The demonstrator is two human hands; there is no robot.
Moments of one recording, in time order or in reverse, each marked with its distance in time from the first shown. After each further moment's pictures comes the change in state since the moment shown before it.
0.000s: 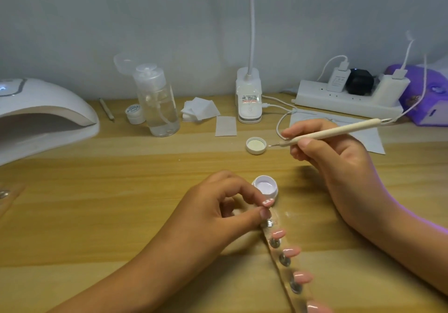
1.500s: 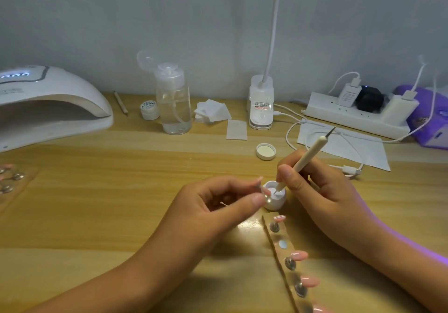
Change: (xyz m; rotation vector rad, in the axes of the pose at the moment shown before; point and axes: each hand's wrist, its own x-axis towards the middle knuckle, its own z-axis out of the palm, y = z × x) left_hand -0.015 -0.006 -0.008 -0.402 0.128 0.030; right_hand -0.010 -0.001 0.016 -0.421 -0.229 -0.127
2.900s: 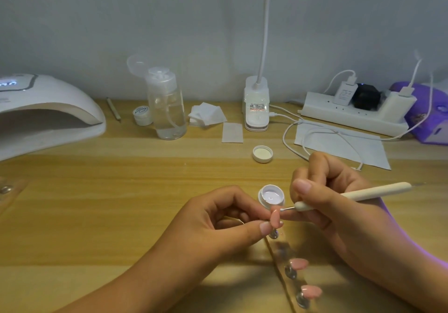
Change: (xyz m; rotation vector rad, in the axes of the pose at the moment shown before) left_hand 0.004 -0.003 0.005 -0.051 -0.169 -0.097; right_hand -0.012 -0.020 -0.003 0.862 0.004 0.218
